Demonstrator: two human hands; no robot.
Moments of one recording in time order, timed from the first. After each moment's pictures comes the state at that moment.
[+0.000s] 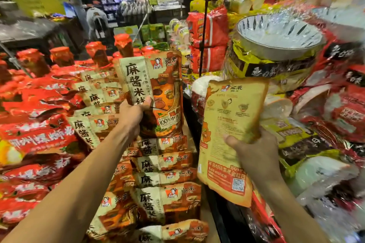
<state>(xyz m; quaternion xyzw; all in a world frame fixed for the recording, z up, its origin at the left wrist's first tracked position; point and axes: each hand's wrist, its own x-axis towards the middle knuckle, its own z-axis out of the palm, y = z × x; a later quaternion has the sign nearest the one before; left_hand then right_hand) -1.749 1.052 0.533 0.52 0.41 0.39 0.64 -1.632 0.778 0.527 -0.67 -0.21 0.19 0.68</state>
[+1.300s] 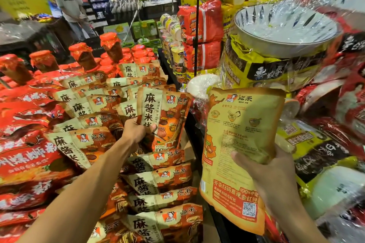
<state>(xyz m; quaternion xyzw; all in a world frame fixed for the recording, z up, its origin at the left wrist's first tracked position) -1.717 1.106 0.451 0.59 0.49 0.23 0.60 -1.620 0.772 0.511 -0.67 -0.17 0.21 0.69</state>
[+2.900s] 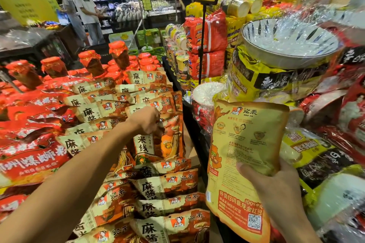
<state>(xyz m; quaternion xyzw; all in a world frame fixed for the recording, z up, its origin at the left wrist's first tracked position) -1.701 1.124 0.527 0.95 0.29 -0.07 0.10 -1.636 0.776 0.517 -0.70 -0.11 0.20 0.68</state>
